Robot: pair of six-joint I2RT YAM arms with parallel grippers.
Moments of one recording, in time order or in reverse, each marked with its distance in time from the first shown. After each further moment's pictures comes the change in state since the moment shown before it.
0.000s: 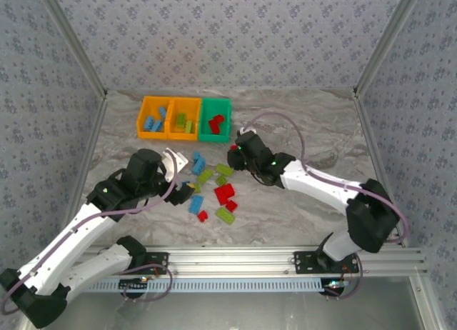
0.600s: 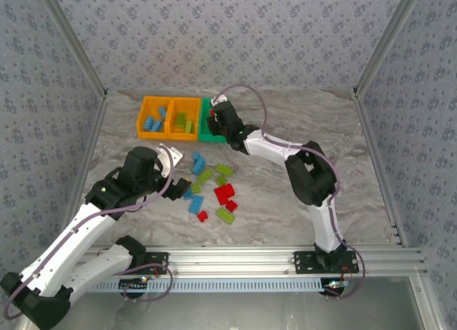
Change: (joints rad) left arm 0.048 0.000 -0.002 0.015 -0.023 -0.025; right arm -0.104 0.651 0.579 0.172 0.069 -0.331
